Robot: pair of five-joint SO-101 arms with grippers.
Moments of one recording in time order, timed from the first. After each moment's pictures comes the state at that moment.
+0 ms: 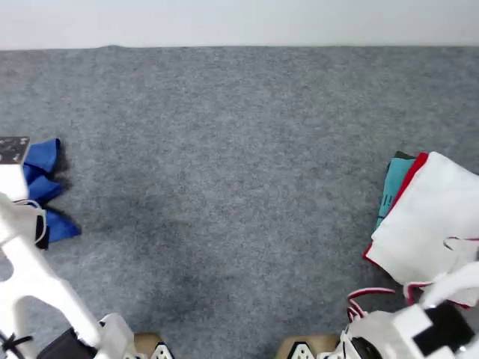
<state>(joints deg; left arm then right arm) -43.6 -22.1 19.3 99.2 -28.5 56.1 -3.7 -1.3 93.7 39.9</state>
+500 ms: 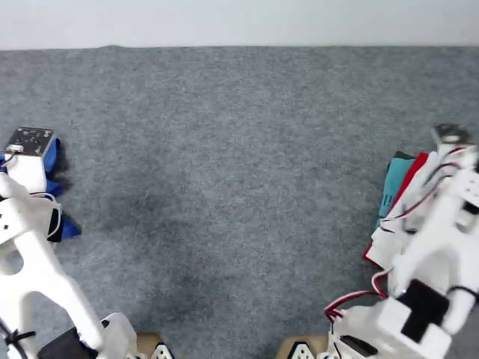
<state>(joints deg) -38.5 -22.1 19.3 99.2 -28.5 30.4 -1.0 14.1 83.1 28.4</state>
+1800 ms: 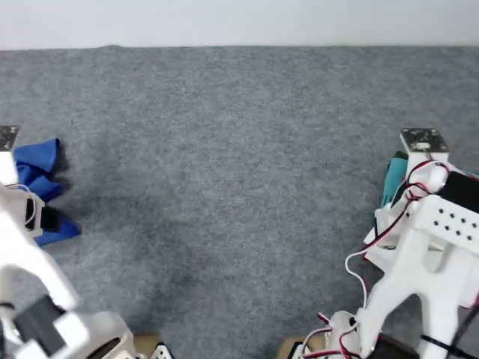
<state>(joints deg) -45.7 -1.8 13.4 83.6 -29.1 23.5 -25.8 19.5 100.5 24.2</state>
